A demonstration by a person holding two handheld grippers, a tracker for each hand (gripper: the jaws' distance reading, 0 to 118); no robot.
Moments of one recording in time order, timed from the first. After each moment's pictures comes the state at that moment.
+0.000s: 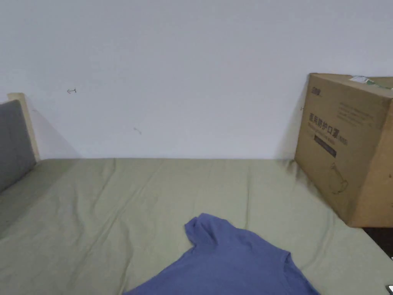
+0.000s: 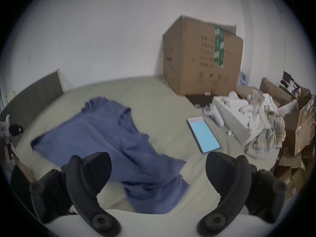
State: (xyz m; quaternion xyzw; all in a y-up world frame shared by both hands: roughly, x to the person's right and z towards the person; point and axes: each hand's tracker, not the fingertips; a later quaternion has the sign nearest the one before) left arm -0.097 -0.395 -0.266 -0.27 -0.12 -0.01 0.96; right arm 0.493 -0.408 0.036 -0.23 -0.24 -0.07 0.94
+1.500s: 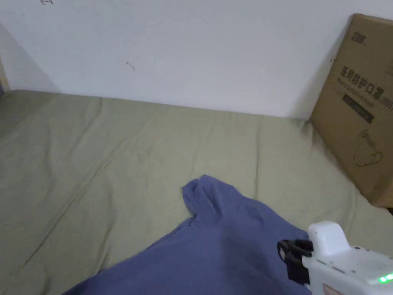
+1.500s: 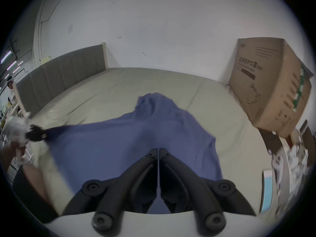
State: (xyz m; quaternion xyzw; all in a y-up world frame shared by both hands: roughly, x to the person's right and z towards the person) left arm -0.094 -0.485 -0.320 -0.38 -0.21 -0.06 0.90; right arm 0.446 -0.413 -0.276 -0.33 -0.04 0.01 0.94
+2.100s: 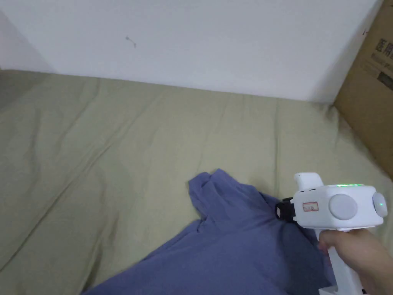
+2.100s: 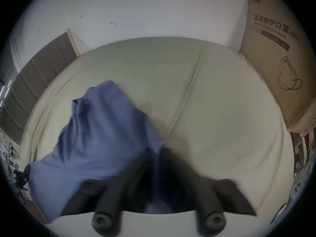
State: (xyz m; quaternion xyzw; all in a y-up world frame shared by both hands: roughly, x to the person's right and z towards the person) left arm -0.063 -0.496 -0.326 -0.41 -0.22 -0.12 0.88; right arm 0.542 -0.507 -0.452 -0.44 -0.05 -0.07 0.89
